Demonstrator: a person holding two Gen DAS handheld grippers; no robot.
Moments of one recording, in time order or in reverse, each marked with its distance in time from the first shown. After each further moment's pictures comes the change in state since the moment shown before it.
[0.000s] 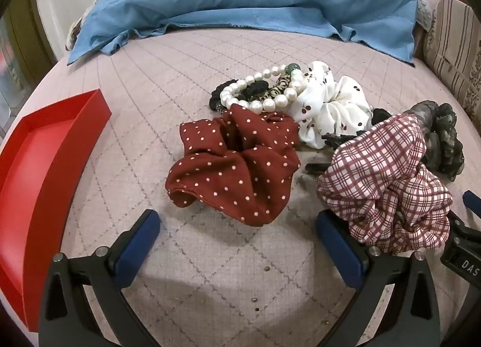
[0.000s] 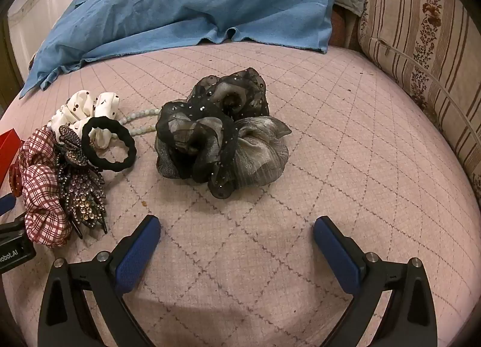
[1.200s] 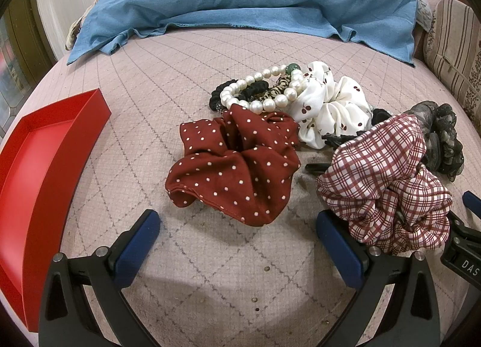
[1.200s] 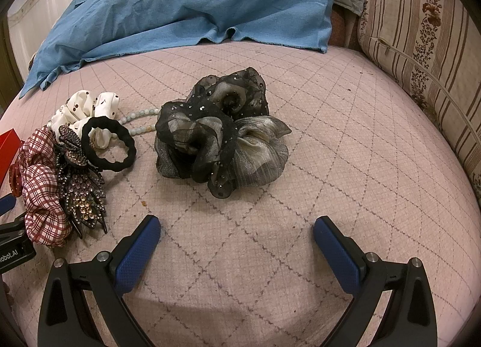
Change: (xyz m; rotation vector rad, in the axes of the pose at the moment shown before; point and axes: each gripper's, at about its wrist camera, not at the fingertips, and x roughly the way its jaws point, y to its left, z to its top) left arm 0.001 -0.002 0.000 0.001 0.000 0.003; right arm 0.002 0.005 -0.004 0.001 0.001 0.001
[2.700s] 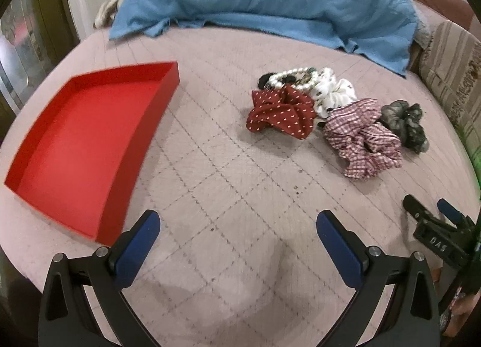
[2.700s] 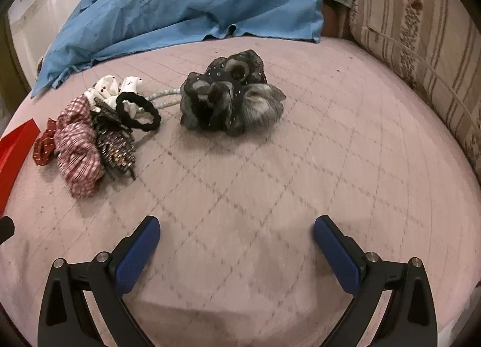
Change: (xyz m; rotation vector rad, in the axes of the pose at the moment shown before) left arm -0.102 0.055 -0.058 -0.079 0.008 -0.018; right arm -0.041 -0.001 -0.042 0.044 0.002 0.034
